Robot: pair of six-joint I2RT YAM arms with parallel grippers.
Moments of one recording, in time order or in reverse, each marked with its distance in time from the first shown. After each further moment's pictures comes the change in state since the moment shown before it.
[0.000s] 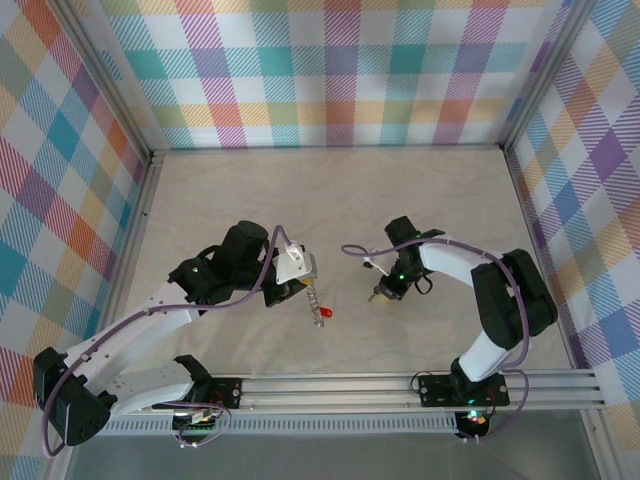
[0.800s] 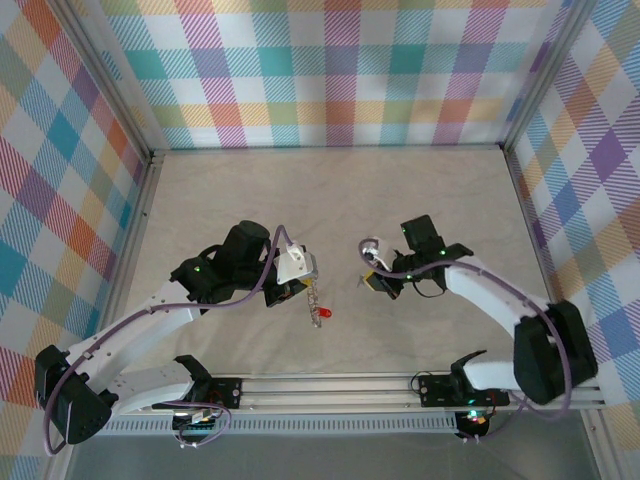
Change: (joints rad) left arm 0.000 0.011 0.000 0.000 0.007 0.005; right arm 0.010 -0.367 -0.124 0.201 -0.407 0.021
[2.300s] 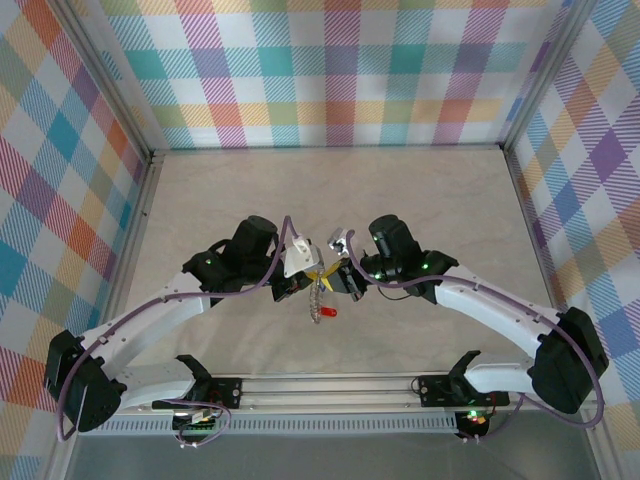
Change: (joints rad) left arm 0.007 0.085 0.010 0.061 0.018 -0.057; right arm 0.305 -0.027 0.095 0.209 0.027 0.543
